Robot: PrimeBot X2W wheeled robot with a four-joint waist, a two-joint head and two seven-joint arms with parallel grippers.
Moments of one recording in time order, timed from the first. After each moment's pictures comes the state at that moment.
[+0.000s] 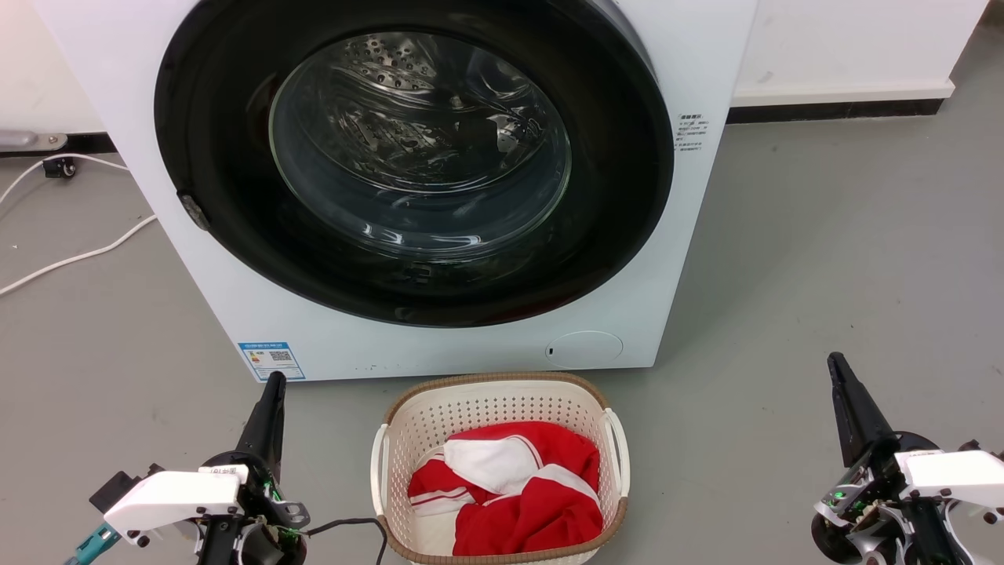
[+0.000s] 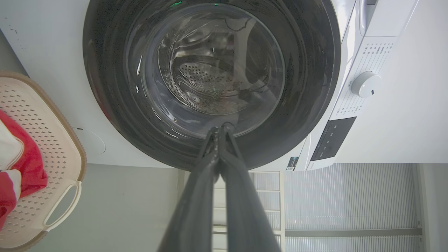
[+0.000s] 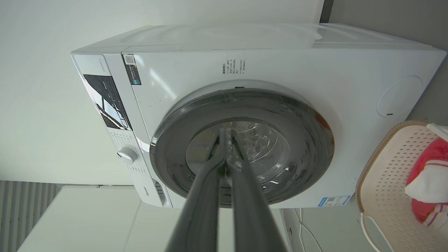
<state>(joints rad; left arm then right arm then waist) -0.10 0.05 0.11 0.25 -1.61 -0.13 0.11 -0.10 -0.05 -0.11 0.24 1.61 0.13 0.11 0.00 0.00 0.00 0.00</state>
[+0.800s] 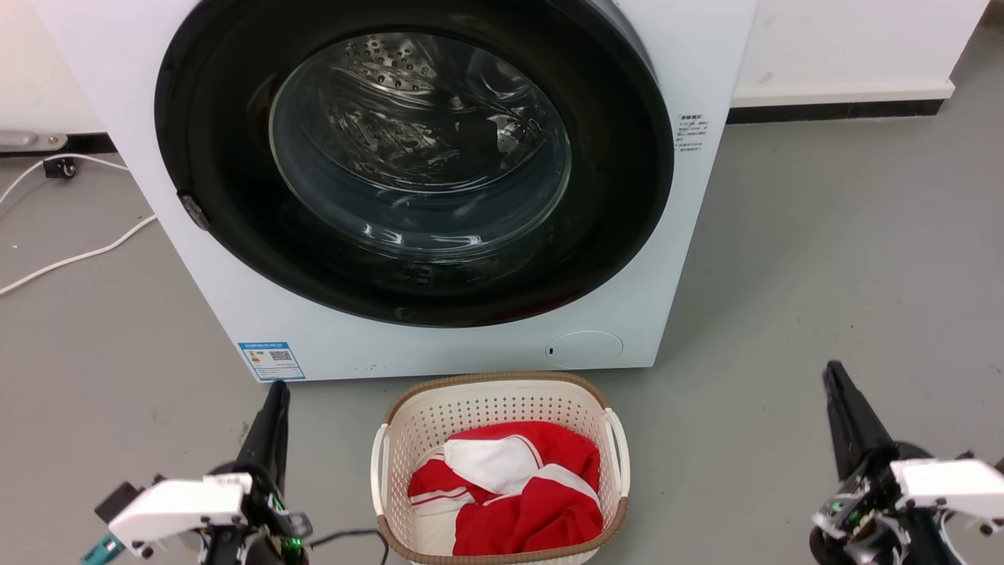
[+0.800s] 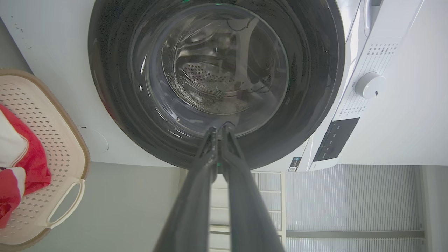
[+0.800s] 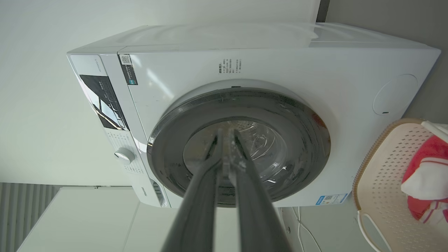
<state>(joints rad) -0.10 0.05 0.11 0.25 -1.61 -0.13 0.11 -0.10 -0.05 -0.11 0.25 1.61 0.13 0.11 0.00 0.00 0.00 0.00</state>
